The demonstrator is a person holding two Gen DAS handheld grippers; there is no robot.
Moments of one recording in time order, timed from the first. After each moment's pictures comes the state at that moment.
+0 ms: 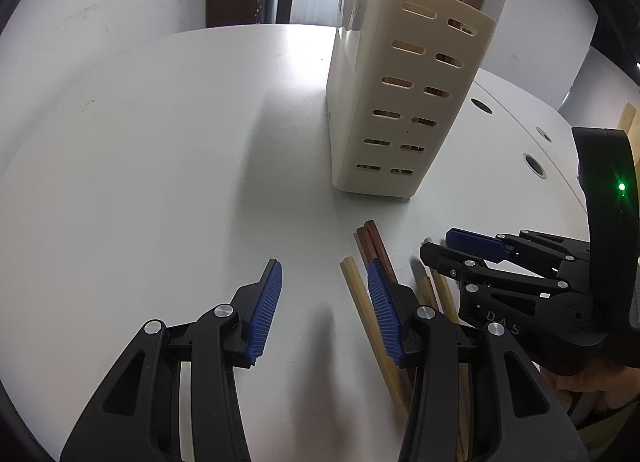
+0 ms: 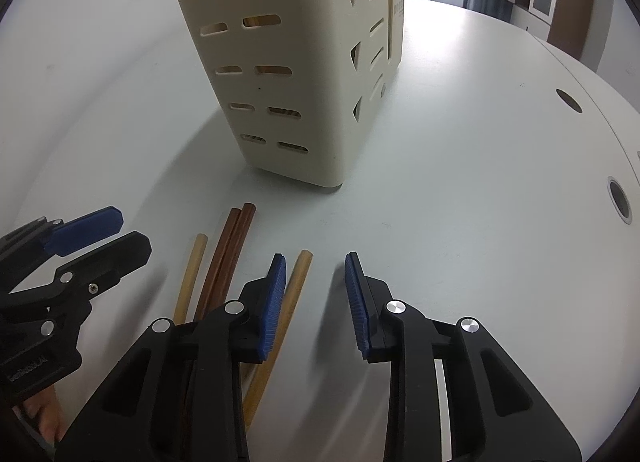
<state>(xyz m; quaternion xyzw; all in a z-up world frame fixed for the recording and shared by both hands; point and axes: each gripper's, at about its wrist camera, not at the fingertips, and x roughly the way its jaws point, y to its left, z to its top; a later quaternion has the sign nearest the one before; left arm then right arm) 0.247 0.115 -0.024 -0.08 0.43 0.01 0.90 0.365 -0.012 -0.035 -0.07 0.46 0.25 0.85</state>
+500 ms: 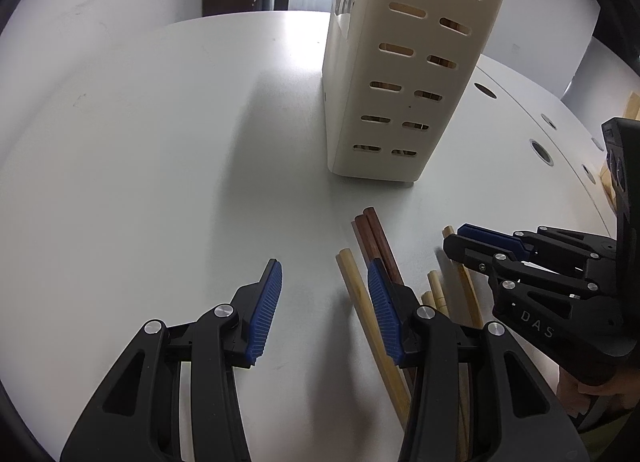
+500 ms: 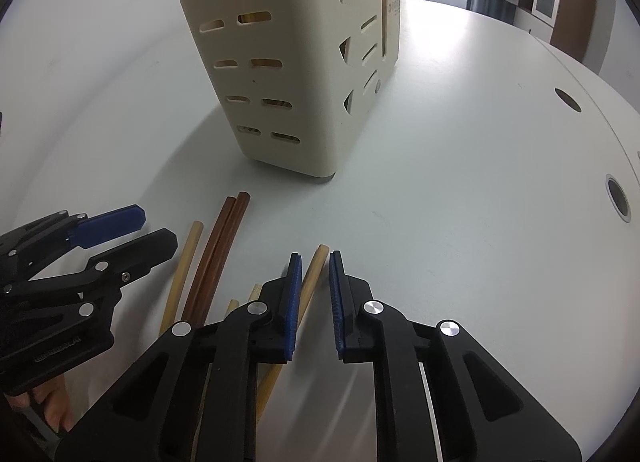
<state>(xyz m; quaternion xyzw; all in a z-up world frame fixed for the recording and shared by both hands) 0.264 0.107 -0.046 -0.07 0.45 0.01 0.89 0.370 -0.028 -0.035 -0.07 0.46 0.26 0.85</state>
